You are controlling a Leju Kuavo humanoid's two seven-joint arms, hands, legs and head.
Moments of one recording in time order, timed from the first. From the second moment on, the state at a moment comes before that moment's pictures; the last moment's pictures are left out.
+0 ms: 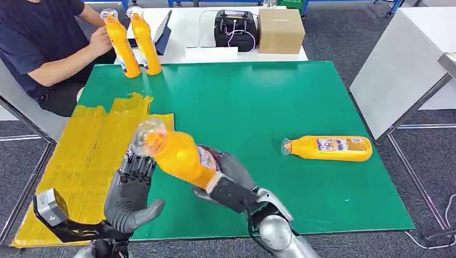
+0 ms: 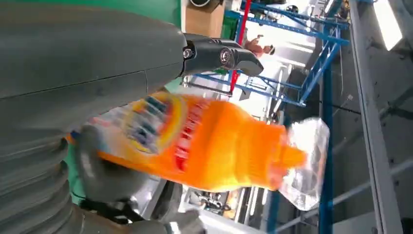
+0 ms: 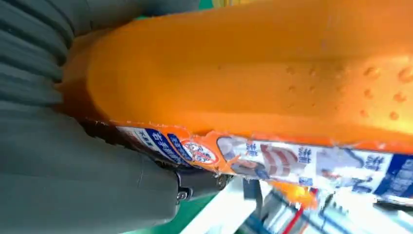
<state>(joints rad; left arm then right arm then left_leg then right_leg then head) 0.19 -0.12 -0.24 -1.93 0.41 -0.35 -0.16 -0.18 0.10 0.61 -1.53 0.32 0.15 -0.07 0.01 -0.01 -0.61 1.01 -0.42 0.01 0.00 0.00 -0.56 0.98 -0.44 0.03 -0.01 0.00</state>
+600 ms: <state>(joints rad) 0.22 -0.06 -0.26 -1.91 0.39 -0.36 -0.17 -0.36 0.01 0.93 -1.49 0.34 0.26 -0.04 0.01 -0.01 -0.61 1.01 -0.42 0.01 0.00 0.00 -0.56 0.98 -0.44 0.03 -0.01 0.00</state>
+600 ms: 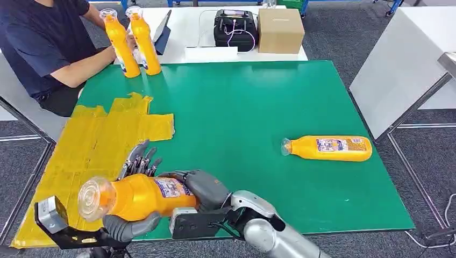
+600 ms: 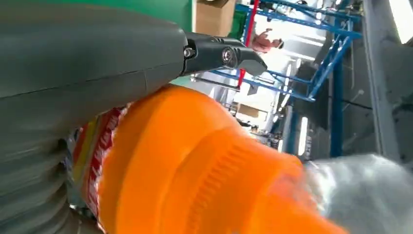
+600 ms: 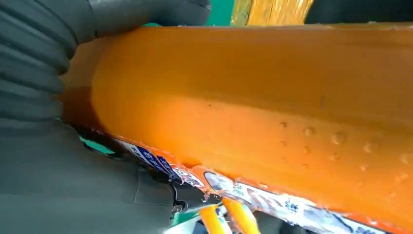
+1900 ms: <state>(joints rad) 0.20 -0.04 -0.24 -1.90 -0.49 -0.03 -0.19 -0.23 -0.15 0.85 -1.63 0.52 0.13 0.03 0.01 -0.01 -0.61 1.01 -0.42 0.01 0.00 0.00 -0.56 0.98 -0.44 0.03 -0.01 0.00</state>
